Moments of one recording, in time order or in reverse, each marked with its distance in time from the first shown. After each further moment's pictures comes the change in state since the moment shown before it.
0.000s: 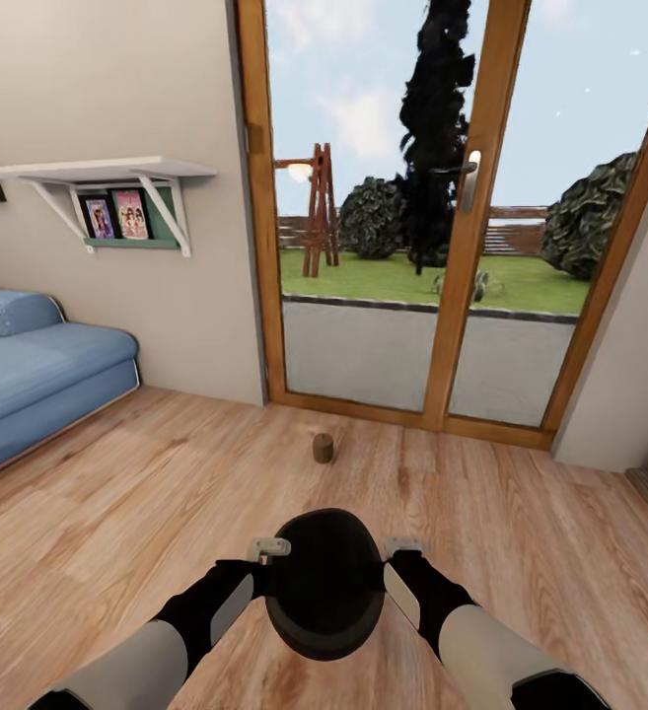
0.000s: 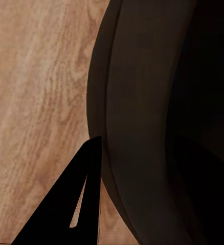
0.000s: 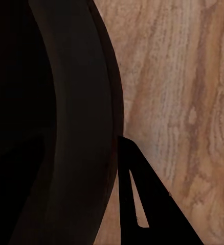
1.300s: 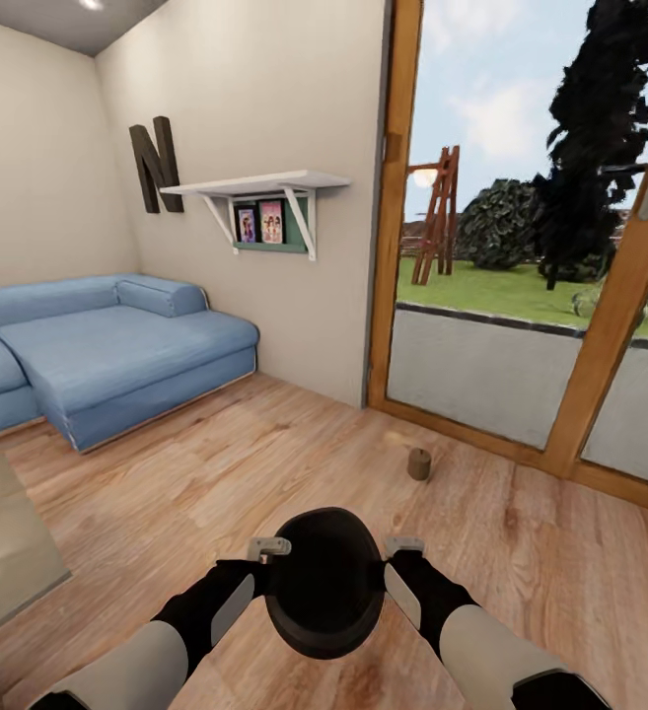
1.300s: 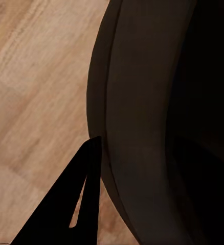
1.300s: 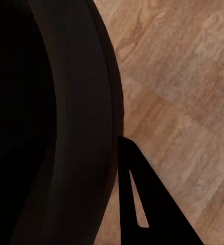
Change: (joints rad) left arm 0.003 0.000 -0.005 -0.009 0.002 -0.002 0.009; right arm 0.000 -0.003 0.005 0.001 -0.006 -0.008 0.005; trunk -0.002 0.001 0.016
